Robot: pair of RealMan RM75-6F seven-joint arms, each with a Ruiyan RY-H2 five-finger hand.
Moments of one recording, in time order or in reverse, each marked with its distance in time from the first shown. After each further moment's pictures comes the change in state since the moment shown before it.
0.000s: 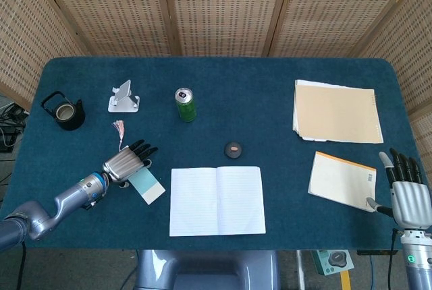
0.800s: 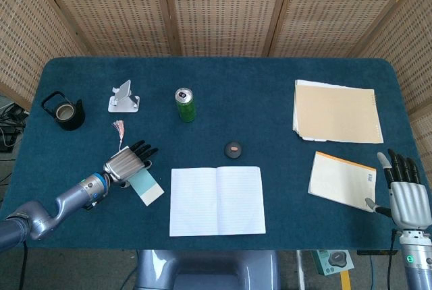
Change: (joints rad) left arm -0.011 0.009 0.013 -0.031 -0.022 -0.015 0.023; right arm 0.001 -0.001 -0.004 -0.003 -0.007 0.002 -0.004
